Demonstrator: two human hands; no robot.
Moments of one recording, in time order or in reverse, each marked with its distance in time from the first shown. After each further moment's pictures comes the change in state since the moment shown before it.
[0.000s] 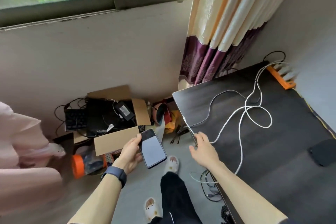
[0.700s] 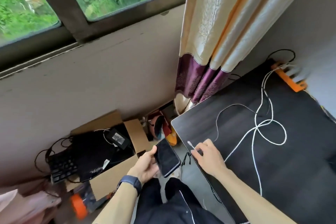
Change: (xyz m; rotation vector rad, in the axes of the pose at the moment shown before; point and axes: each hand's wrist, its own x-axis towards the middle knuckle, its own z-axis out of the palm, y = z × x) left_hand 0.135 0.110 0.075 -0.244 -0.139 -0.424; right_hand 0.135 -0.046 -0.057 0.051 0.061 0.038
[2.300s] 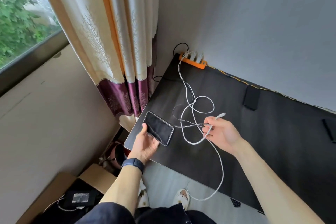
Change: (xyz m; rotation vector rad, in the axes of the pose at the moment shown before) left_hand -0.002 -0.023 0.183 0.171 -0.485 -0.203; right_hand -0.133 0.056 -0.143 1.737 0.366 0.273
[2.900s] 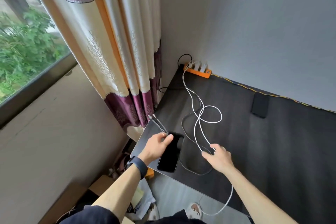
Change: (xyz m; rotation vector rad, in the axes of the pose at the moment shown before) left_hand 0.001 0.003 0.029 1.774 0.158 0.405; right_hand 0.040 0.082 -0.043 -1.158 0.425 0.140
